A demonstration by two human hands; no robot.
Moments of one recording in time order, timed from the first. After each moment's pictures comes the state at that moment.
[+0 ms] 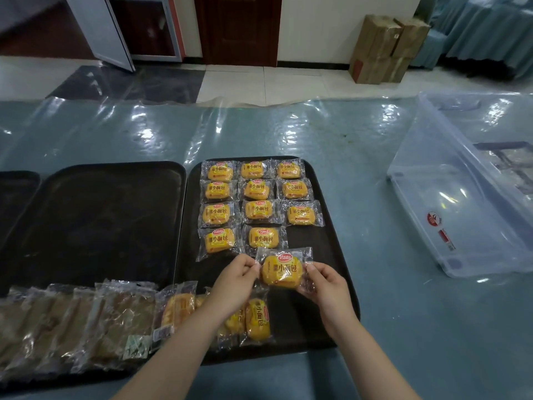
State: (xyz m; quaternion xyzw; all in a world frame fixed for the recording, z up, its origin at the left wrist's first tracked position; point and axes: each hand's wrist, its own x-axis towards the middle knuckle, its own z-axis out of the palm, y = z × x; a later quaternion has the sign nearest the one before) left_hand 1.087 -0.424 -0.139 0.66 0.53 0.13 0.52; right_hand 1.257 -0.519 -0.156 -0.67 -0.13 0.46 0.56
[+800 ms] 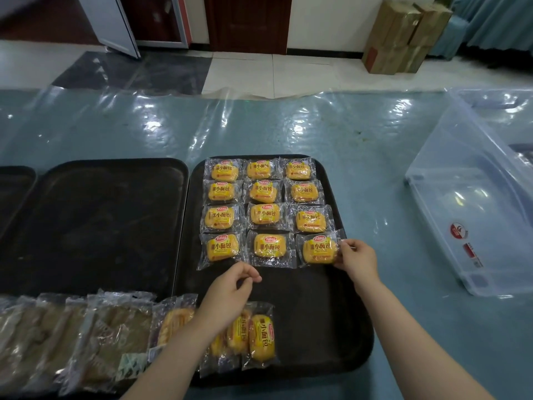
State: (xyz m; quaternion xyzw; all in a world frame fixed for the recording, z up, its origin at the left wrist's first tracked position) left_hand 1.075 -0.400 -0.161 0.68 0.52 0.13 0.51; right_hand 1.357 -0.436 -0.194 -0.81 -0.13 0.34 0.45
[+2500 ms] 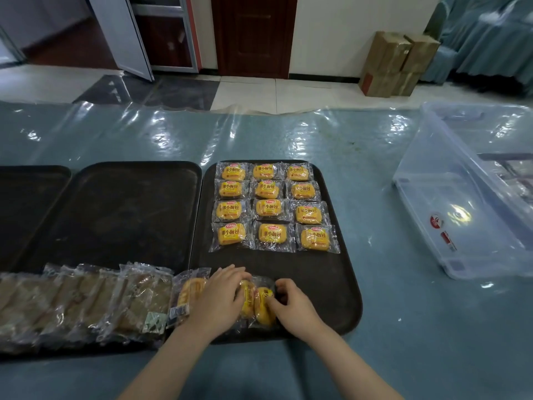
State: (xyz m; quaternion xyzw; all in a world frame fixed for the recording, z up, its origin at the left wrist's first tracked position) left_hand 1.025 -0.457 -0.160 0.84 0.46 0.11 0.26; right_hand 1.202 -0.531 -0.187 -0.76 -0.45 0.41 0.24
